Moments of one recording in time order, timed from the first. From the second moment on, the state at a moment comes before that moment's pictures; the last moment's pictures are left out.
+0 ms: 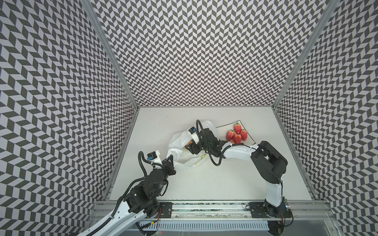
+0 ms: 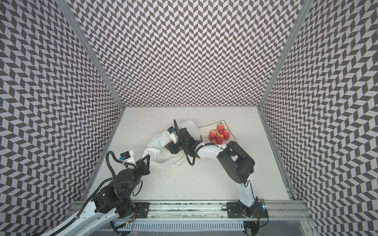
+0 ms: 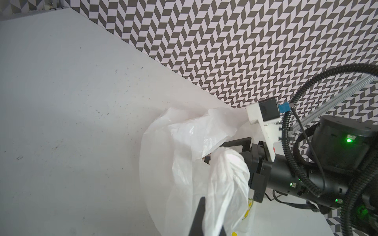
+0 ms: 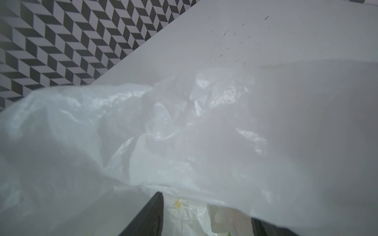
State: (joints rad) left arm -0.87 0.26 0.29 -0.31 -0.59 -0.77; right arm 0.82 1.95 1.24 0.14 -0.21 0.21
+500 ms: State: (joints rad) left arm -0.87 0.33 0.33 -0.23 -0.53 -0.71; right arm 0.84 2.02 1.31 0.16 -0.03 0.35
